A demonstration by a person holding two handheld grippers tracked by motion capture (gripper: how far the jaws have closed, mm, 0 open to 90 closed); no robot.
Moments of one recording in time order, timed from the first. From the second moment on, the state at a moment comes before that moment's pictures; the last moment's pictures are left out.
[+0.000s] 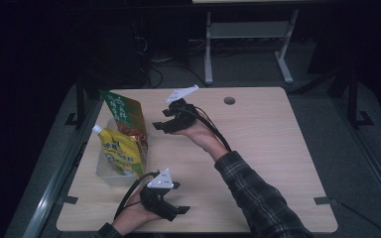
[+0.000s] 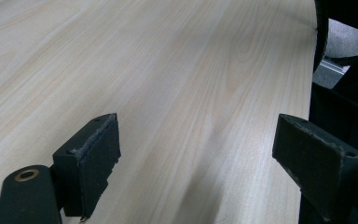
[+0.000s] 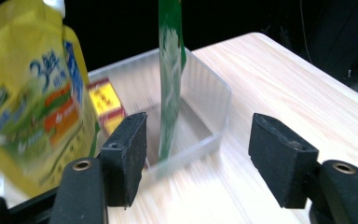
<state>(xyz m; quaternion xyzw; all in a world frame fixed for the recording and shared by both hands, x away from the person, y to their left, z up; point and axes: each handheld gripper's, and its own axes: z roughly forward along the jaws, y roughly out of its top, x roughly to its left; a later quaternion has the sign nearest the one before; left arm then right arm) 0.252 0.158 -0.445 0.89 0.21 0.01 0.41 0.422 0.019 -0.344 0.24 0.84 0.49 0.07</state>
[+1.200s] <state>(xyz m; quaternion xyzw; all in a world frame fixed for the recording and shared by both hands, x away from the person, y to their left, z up) 0.258 0.171 -0.446 0.89 0.22 0.03 0.39 0.289 -0.155 -0.426 0.31 0.86 0.40 0.10</state>
